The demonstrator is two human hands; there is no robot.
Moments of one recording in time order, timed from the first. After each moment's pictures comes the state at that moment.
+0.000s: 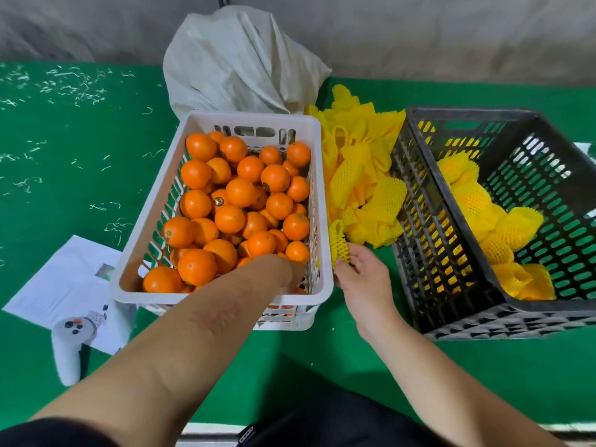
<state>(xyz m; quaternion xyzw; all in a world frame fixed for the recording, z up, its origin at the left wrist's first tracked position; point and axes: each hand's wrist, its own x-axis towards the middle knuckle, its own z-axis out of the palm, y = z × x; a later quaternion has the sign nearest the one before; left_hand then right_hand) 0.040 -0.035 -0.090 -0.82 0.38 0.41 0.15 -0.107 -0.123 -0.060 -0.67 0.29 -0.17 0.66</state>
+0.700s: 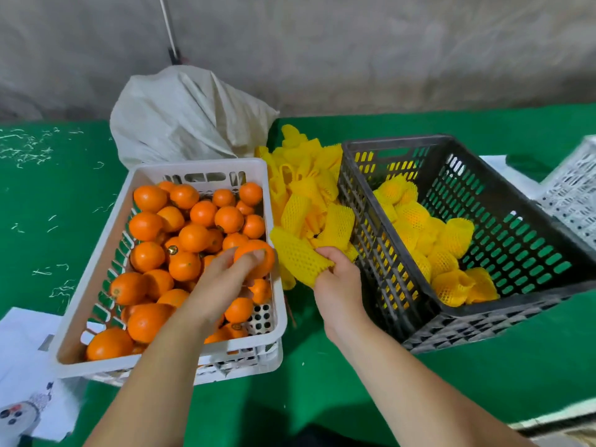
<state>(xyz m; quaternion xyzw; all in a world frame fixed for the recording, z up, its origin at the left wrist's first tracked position) 0.027 -0.003 -0.016 -0.72 0.14 0.35 -0.59 -0.096 -0.150 -0.018 -0.60 0.33 -0.27 0.67</state>
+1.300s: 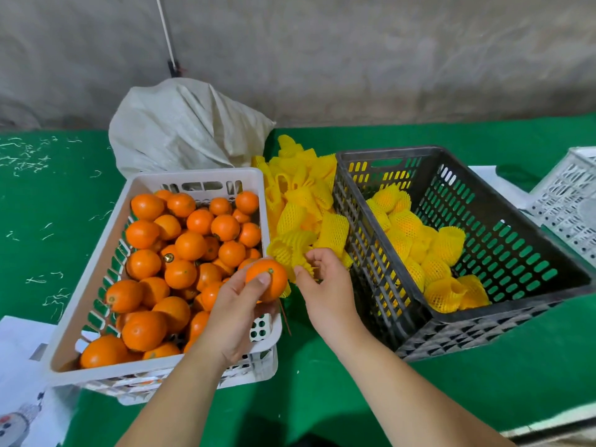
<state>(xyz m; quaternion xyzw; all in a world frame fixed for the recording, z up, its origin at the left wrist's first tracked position) -0.026 -0.020 -0.023 -0.56 0.11 0.32 -0.75 -0.098 -0.156 -0.022 -0.74 0.27 -0.28 0.55</state>
